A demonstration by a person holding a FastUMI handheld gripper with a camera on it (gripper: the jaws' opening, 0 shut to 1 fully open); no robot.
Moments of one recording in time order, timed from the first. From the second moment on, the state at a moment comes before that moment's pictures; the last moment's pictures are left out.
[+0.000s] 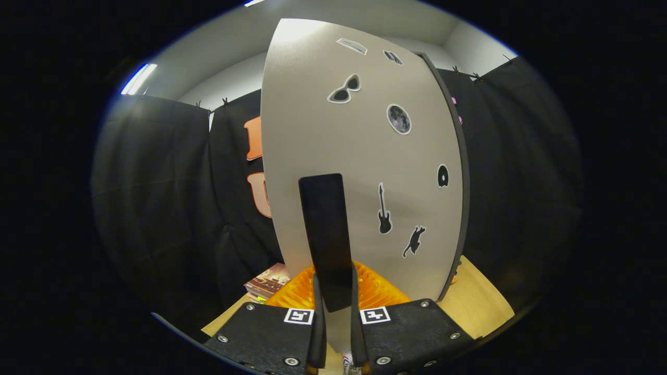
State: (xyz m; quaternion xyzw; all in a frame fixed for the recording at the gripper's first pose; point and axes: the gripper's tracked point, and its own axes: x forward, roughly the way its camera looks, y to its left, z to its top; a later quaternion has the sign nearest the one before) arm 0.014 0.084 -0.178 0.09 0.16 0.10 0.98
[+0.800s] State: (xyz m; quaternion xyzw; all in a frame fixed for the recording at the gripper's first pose) arm -0.015 0.016 -0.176 0.09 0.15 0.04 0.98
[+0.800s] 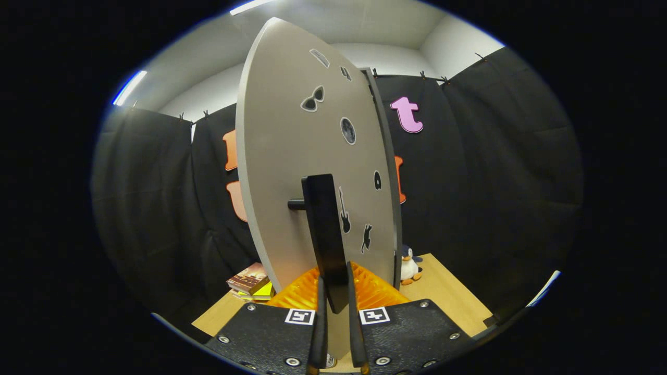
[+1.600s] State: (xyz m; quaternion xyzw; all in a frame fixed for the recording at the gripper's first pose) arm -0.024 -0.075 -0.189 0.15 0.16 -0.04 0.97
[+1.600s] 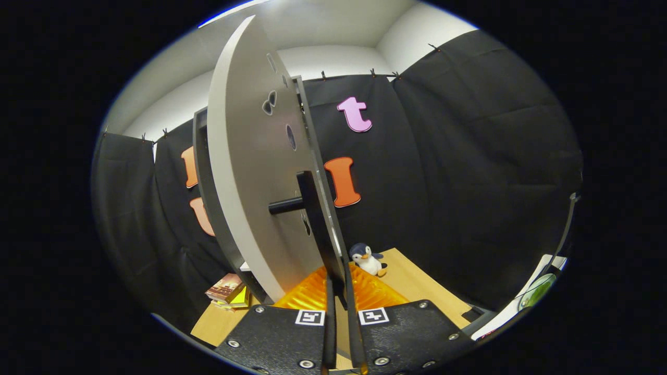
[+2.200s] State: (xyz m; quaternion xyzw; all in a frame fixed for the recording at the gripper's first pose) arm -0.023 -0.092 -0.192 0.15 0.16 -0.03 0.98
